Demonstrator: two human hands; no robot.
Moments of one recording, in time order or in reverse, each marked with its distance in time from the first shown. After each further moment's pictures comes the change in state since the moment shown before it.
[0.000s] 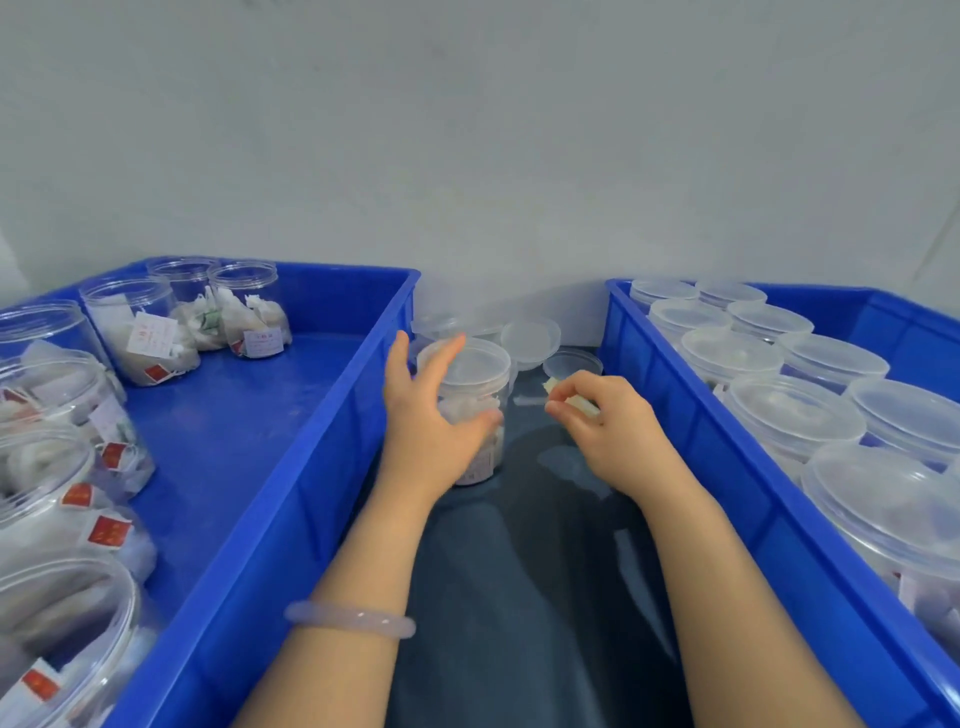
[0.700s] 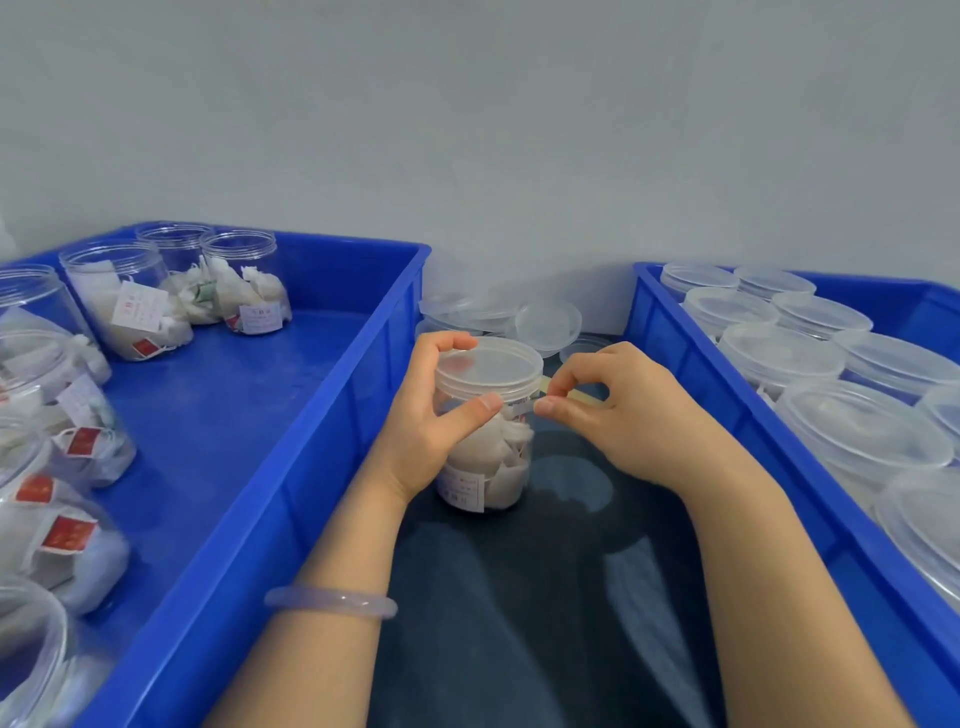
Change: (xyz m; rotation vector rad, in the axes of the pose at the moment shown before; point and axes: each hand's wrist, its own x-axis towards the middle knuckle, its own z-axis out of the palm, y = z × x) left_hand 0.014 -0.019 -0.008 -0.386 -0.237 0.097; right_hand 0.016 -0.023 -0.011 -0.157 -0.182 -0.072
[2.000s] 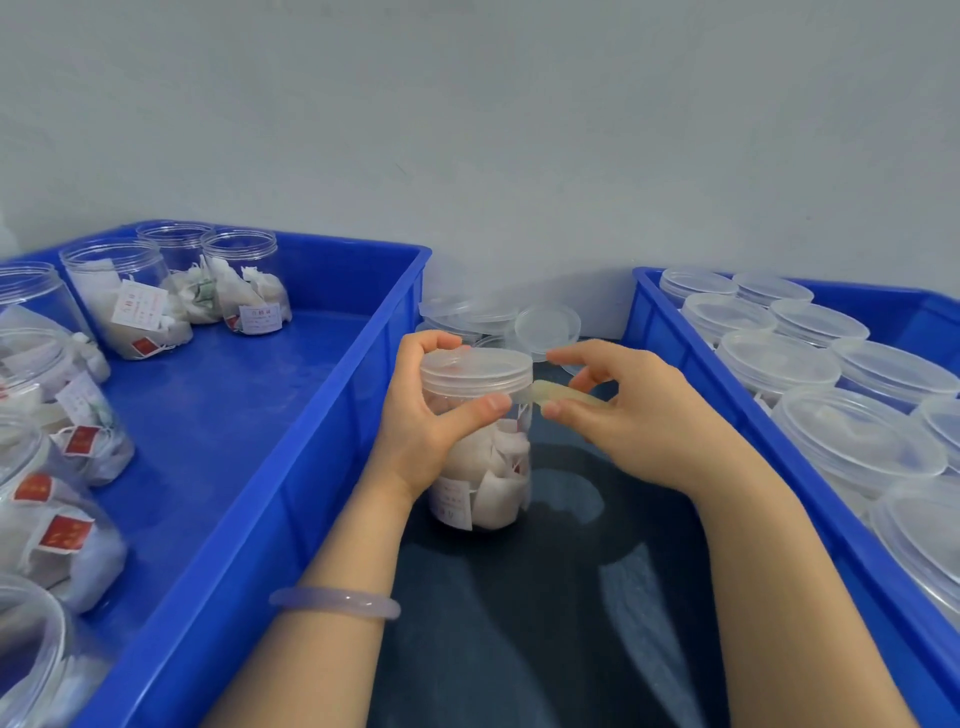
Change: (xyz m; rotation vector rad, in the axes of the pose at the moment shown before) left_hand 0.001 0.000 0.004 -0.064 0.159 -0.020; right_hand -0.004 0.001 -0.008 0.097 0.006 0.018
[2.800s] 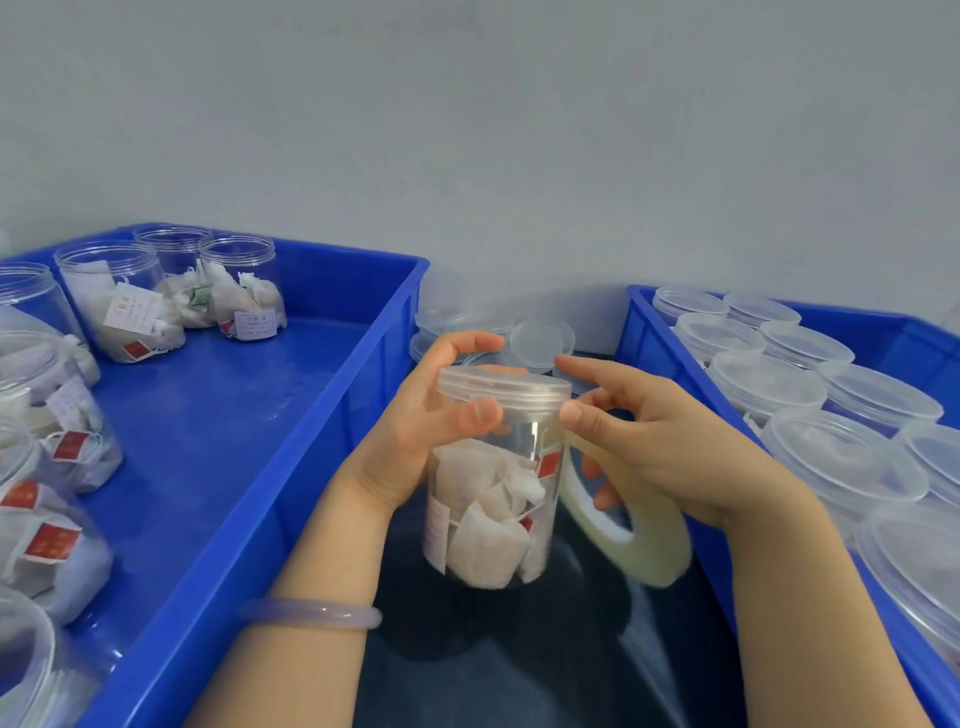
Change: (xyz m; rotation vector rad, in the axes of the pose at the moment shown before) left_hand 0.003 0.025 -0.006 -0.268 -0.342 -0.109; right_hand -0.014 -0.006 -0.012 0.453 -0.153 0.088
